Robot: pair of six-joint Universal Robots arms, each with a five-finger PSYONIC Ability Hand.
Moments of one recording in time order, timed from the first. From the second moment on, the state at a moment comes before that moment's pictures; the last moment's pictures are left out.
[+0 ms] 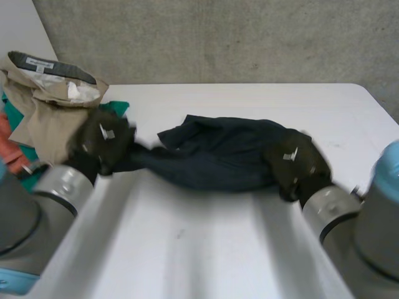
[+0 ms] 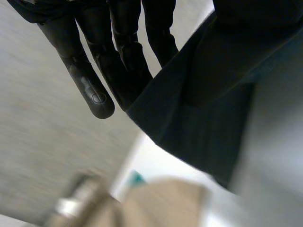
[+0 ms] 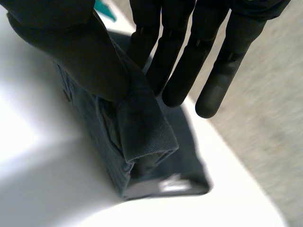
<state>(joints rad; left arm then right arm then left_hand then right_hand) 4.35 -1.63 -1.88 3.52 -1.42 3.85 2.13 -1.45 1.75 -0.08 1.63 2.59 1.14 1.19 1.19 1.20 0.99 1.12 1.18 1.19 1.19 0.99</state>
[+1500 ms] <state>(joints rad) 4.14 -2.17 -1.32 3.44 -1.72 3.71 2.00 -0.86 1.19 -0.30 1.55 2.47 1.14 1.20 1.19 1.20 0.99 1.12 1.20 1.20 1.20 1.00</state>
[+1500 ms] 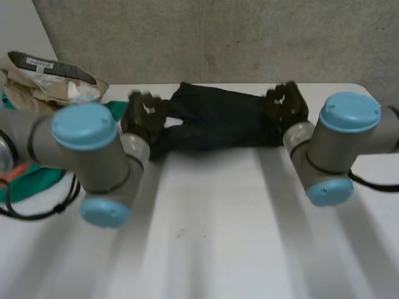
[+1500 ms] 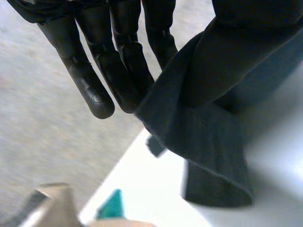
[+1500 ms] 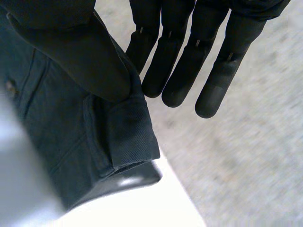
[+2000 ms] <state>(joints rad) 3.97 -1.58 -1.90 2.71 -1.71 3.79 1.94 -1.45 1.77 0.57 1.56 2.20 1.14 1.20 1.19 1.20 0.99 1.12 1.20 1.20 1.20 1.00</state>
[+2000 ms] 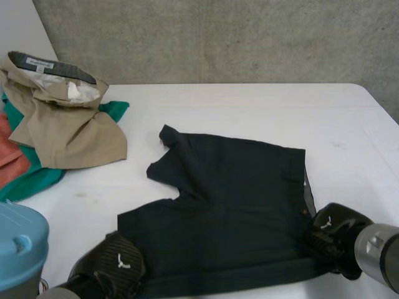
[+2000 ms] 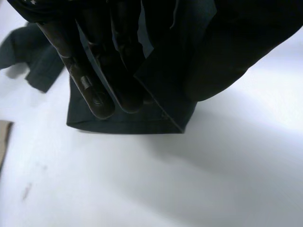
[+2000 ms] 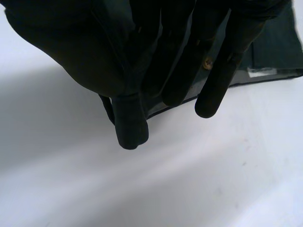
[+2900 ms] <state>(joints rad) 4.06 -2.64 -0.66 3.49 -1.84 4.02 1.94 -0.78 1.26 -0.53 1.65 2.37 0.20 0.22 0.23 0.22 0.06 0.23 0.22 0.23 0.22 0.05</state>
